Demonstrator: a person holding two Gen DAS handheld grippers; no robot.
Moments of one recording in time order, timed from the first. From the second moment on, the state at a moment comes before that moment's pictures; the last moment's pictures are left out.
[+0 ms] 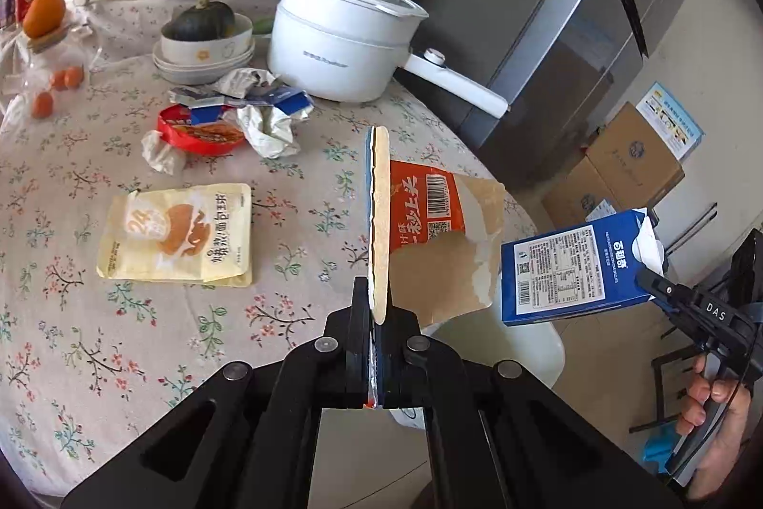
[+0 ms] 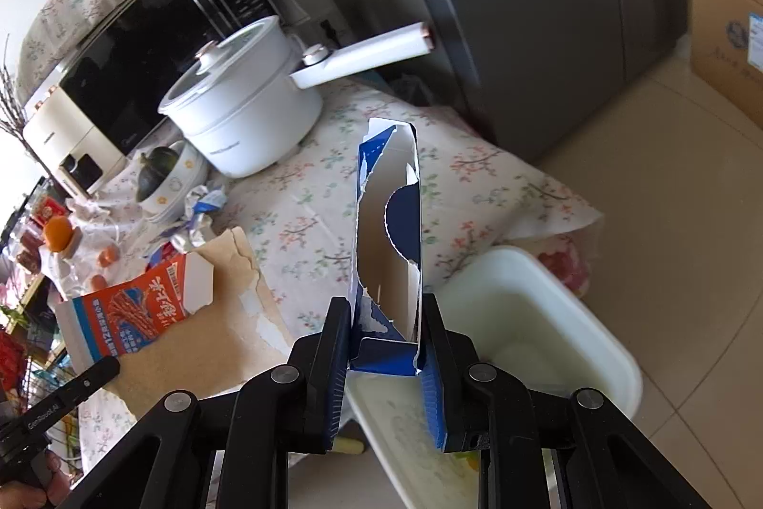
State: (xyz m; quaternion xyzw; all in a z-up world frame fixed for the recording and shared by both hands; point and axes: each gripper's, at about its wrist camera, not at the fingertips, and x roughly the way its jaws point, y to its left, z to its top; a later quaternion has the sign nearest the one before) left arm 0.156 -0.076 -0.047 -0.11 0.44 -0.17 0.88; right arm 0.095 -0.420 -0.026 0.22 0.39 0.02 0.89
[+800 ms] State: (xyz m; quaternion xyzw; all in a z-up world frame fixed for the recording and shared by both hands) left arm 0.142 -0.219 -0.119 0.04 0.47 -0.22 0.85; right arm 0.077 -0.476 -0.061 0.15 0.44 -0.07 0.88
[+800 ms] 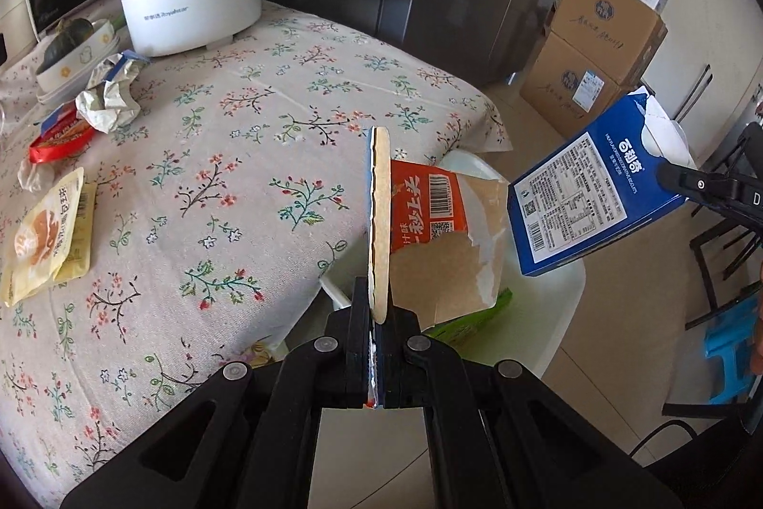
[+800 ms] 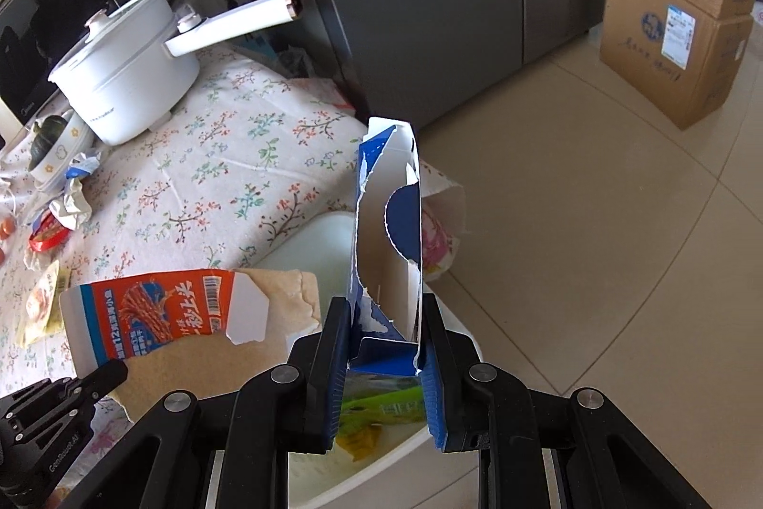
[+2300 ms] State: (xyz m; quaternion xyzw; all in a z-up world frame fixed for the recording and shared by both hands) left arm 0.160 -0.039 -0.081 -0.01 0.45 -0.09 0.89; right arm 0.128 -0.412 -0.081 0.13 0.47 -0.02 0.87
